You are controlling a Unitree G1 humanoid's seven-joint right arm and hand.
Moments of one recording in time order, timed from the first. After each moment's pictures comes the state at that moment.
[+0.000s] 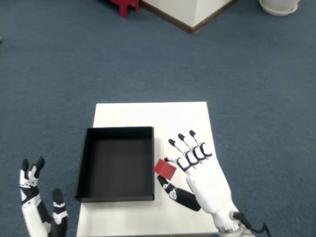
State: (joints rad) arm -0.04 -0.08 -0.03 0.49 -1.69 -0.80 -1.05
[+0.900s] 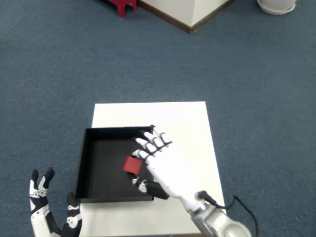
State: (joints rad) arm -0.20 -0.15 0.50 0.46 -1.35 -0.41 -0.74
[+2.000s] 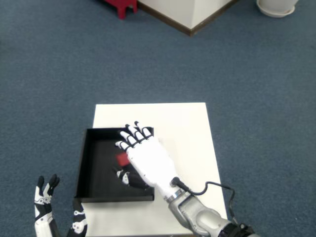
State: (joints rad) arm -0.52 -0.17 1.15 0.61 -0.78 0.07 -0.74
